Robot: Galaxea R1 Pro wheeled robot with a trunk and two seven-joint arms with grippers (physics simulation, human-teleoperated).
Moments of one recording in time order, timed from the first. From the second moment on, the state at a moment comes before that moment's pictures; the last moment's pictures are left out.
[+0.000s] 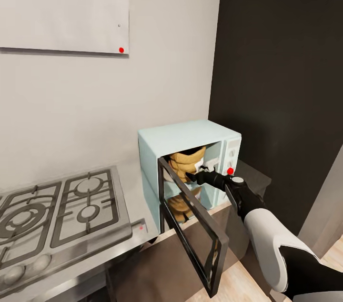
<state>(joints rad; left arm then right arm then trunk) 0.00 -0.01 0.01 -0.05 0.42 -0.15 0.01 -0.94 0.06 -0.20 -0.50 0.30 0.03 0.65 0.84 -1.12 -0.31</state>
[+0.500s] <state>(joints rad) 0.00 -0.01 0.01 -0.05 0.41 -0.15 0.01 -0.94 0.06 -0.20 -0.49 0.30 0.03 0.65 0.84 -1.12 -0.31</state>
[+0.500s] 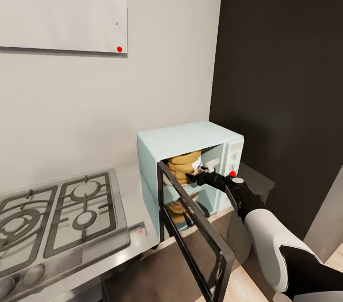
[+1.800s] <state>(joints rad) 0.00 -0.01 0.01 -0.04 0.42 -0.15 0.01 -0.91 -0.19 -0.23 -0.58 0.29 0.19 0.70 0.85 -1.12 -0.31</state>
